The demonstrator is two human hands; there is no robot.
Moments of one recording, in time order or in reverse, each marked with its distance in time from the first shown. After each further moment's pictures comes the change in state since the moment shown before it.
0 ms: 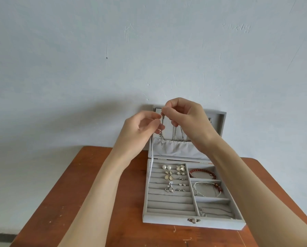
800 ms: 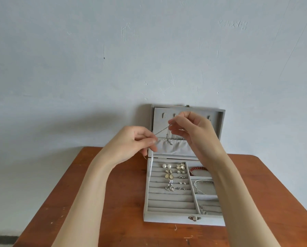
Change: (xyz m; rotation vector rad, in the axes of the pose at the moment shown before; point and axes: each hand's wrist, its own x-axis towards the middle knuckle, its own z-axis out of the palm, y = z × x) left_hand -0.007 -0.006 -0.022 0.279 -0.280 -0.170; right_hand -0.022 0.029 -0.009 0.277 0.100 0.101
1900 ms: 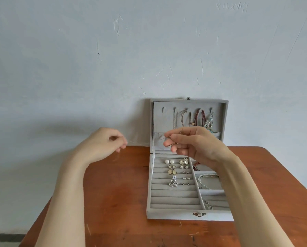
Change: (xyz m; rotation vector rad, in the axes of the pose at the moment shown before) left_hand -0.012 -0.019 -0.041 0.410 0.092 -0.223; right_hand -0.006 0.022 -0.017 0.102 -0.286 0.354
